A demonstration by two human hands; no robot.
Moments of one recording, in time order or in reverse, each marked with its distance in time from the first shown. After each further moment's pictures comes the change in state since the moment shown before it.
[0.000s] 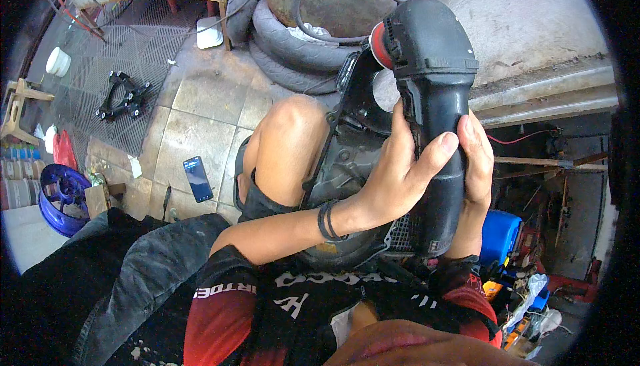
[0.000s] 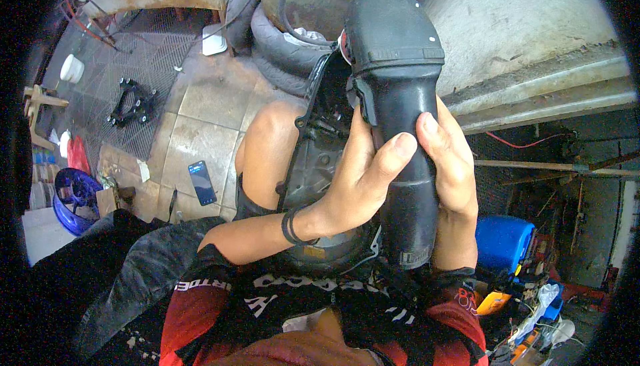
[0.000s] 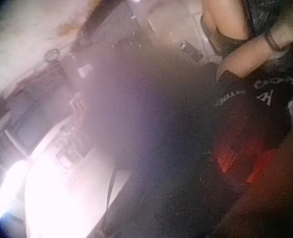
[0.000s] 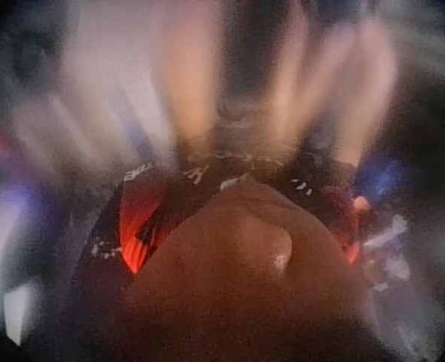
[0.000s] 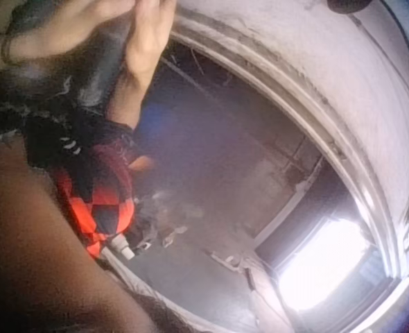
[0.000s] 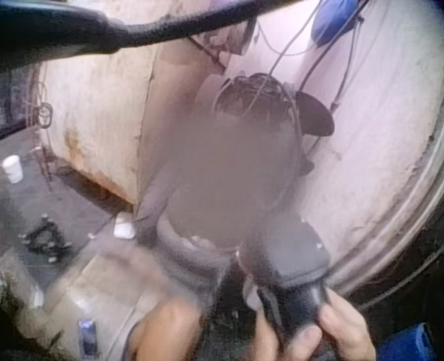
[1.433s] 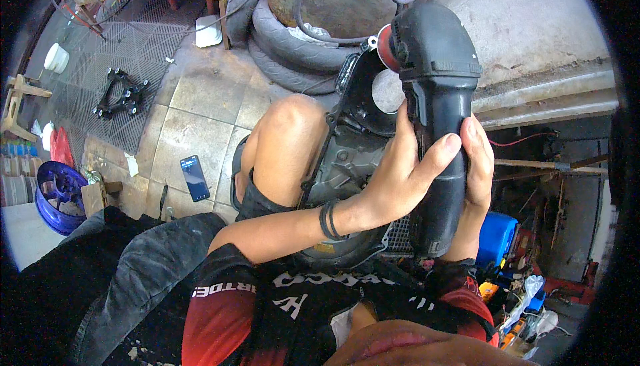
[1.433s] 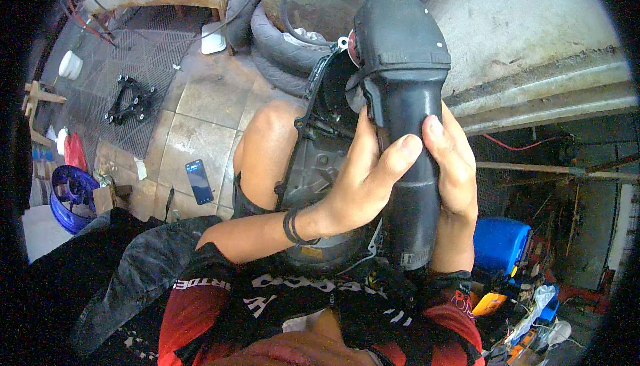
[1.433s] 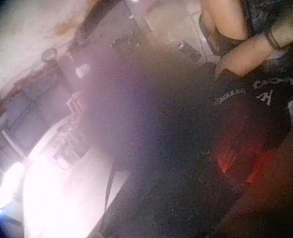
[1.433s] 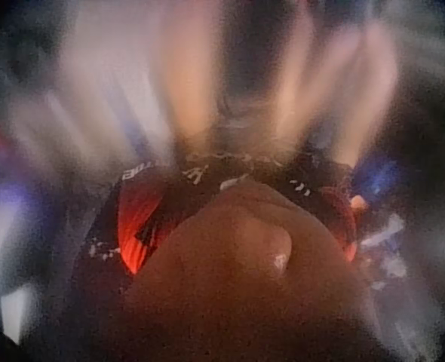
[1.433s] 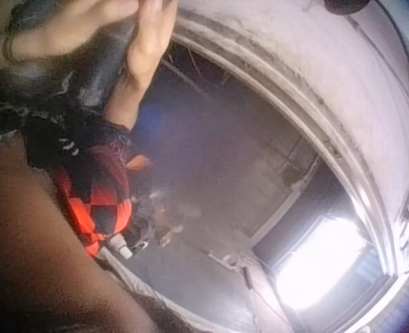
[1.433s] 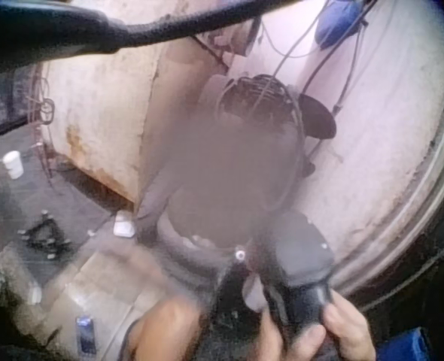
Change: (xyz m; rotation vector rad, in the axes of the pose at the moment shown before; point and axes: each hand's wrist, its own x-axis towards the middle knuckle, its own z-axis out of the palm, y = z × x) left_hand 0.003 -0.006 0.003 -0.028 0.003 0.031; right_hand -0.002 0.001 -0.005 0.028 0.017 0.010
